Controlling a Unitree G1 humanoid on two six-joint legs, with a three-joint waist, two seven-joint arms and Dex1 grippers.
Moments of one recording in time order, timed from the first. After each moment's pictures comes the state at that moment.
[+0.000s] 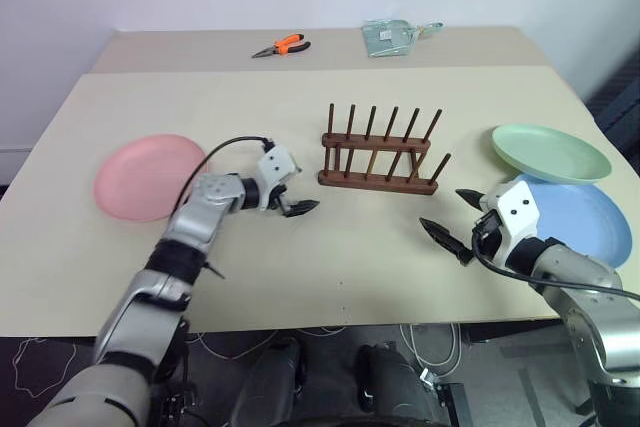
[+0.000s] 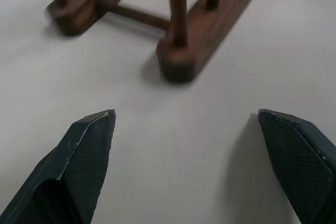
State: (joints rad) left arm -0.78 0.33 -0.25 0.63 -0.05 0.11 -0.90; right arm 0.07 -0.64 -0.21 -0.48 0.36 0.53 0.56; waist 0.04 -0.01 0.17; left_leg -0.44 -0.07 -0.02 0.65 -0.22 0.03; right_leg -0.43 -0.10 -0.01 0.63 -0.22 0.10
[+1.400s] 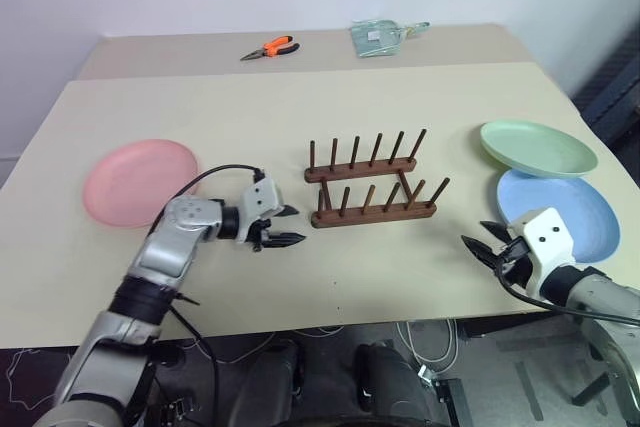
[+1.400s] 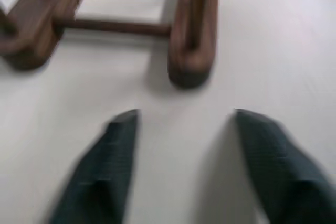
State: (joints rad) left arm -0.43 0.56 -0.21 0.10 -0.11 0.29 -1.14; right arm 0.25 -0.69 -0.30 -0.50 0.31 0.52 0.59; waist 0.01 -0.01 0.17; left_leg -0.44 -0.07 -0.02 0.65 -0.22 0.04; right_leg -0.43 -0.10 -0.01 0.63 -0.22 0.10
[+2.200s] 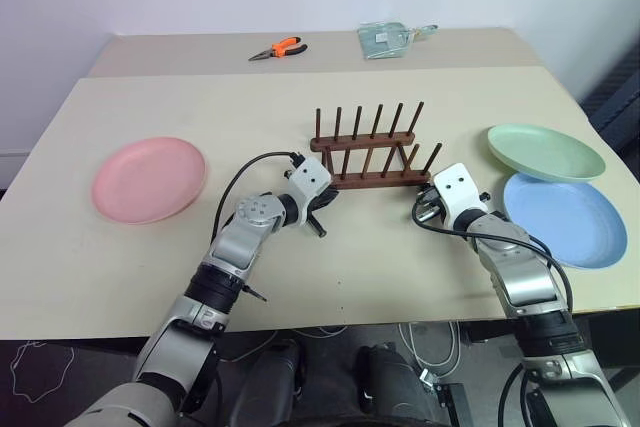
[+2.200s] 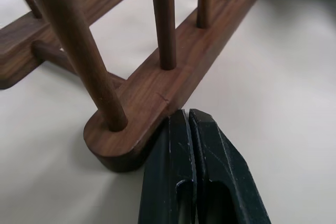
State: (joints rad) left arm -0.60 0.20 -0.26 0.33 -0.01 0.33 -0.60; right arm -0.32 -0.48 0.05 0.06 -0.02 0.39 0.34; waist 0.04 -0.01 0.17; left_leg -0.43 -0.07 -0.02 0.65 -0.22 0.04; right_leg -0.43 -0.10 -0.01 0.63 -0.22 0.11
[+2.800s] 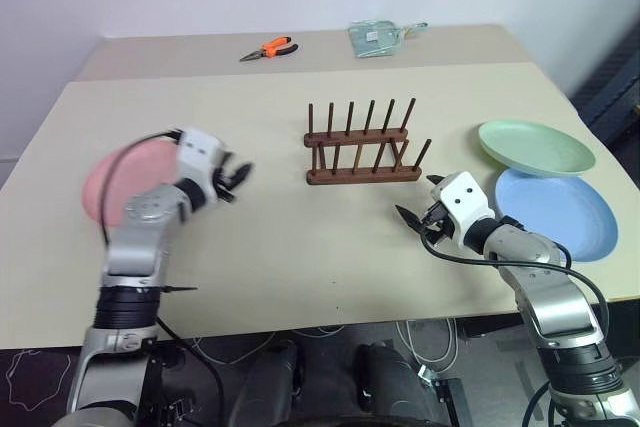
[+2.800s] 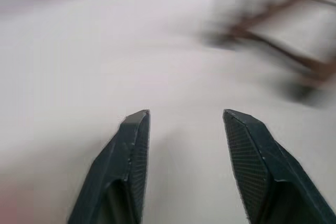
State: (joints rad) left arm -0.47 0.45 0.21 0.03 -0.17 0.54 -0.43; right arm -0.15 -0.56 0.02 -0.28 0.08 0.43 0.56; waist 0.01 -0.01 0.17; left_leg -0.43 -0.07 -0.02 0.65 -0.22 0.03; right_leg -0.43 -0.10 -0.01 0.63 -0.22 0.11
